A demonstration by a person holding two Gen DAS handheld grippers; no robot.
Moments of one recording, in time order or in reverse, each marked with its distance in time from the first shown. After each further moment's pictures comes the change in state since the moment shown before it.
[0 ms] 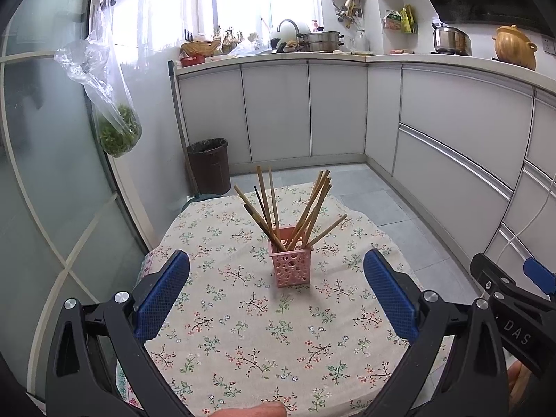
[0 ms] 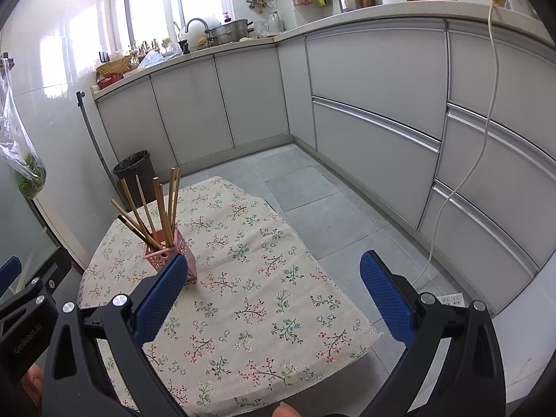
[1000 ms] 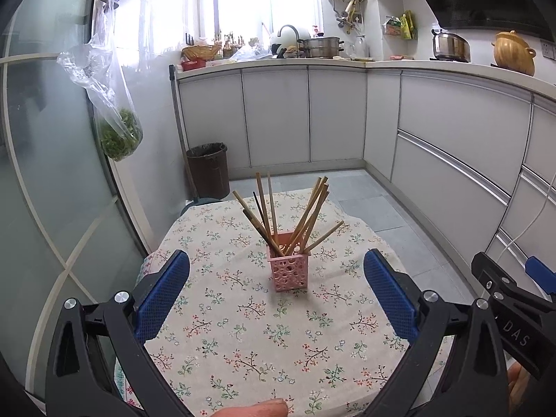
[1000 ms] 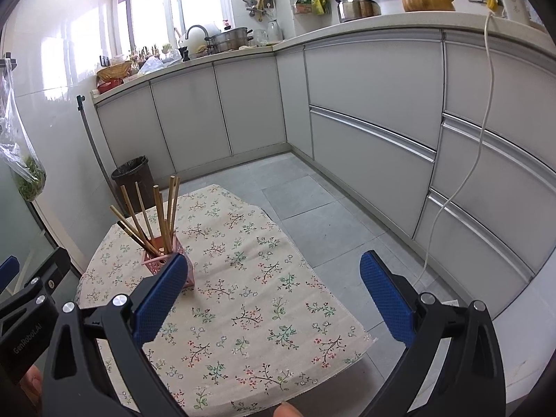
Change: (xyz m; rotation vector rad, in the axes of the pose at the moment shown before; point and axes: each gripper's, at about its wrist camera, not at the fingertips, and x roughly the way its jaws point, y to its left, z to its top) left arm -0.007 -0.001 0.002 -0.009 -0.022 -0.005; right arm -0.010 0.001 0.002 -0.010 -0.040 -0.016
